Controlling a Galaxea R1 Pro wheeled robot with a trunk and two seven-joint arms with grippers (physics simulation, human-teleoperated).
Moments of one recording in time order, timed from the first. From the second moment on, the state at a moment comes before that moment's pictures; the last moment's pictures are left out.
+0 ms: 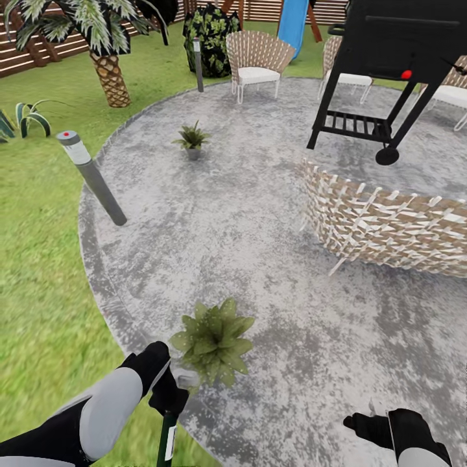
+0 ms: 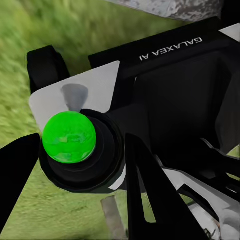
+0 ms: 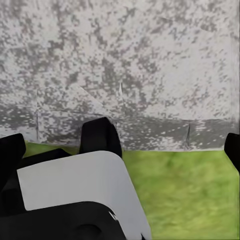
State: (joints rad) left arm -0.89 -0.10 0.46 -0.15 -0.91 0.97 -0.54; right arm -0.57 -0.03 -1.10 -0.62 0.95 0.51 0.50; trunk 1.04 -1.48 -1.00
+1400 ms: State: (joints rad) left arm -0.89 -0.10 0.46 -0.16 -0.89 0.97 -0.54; right arm -0.57 -0.03 -1.10 -0.61 0.95 0.51 0.49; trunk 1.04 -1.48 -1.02
